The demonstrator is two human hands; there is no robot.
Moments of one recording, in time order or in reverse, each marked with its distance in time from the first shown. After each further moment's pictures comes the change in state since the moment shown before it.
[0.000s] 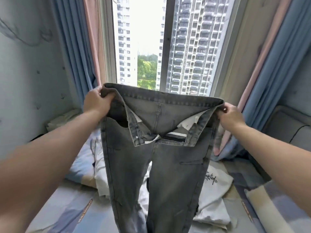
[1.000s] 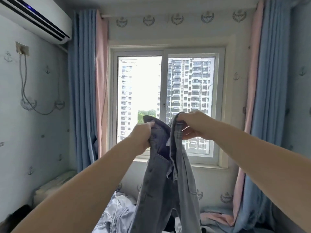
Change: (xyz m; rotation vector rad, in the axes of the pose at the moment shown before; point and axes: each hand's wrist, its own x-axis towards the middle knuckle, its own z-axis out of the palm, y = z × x) left_hand 0.025 0.204 0.037 -0.778 -0.463 -0.251; right_hand 0.037 -0.243 -0.056 0.328 -0.398 -0.092
